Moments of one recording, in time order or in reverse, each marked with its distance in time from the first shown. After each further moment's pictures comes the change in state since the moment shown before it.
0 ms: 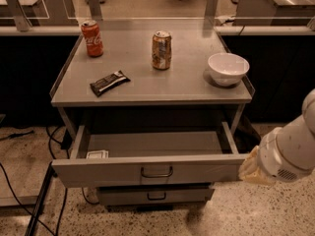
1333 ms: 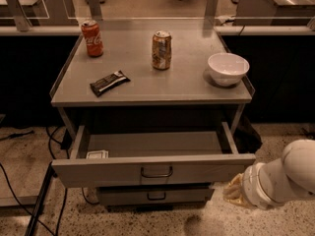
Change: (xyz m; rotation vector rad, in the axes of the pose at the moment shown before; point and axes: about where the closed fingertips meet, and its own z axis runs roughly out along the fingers) arm 0.018 0.026 0.106 -0.018 -0.114 -0.057
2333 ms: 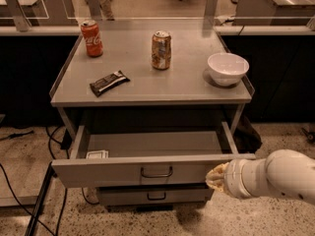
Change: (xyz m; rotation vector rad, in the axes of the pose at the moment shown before) arm -0.032 -0.045 0.045 0.182 -0.145 -0.176
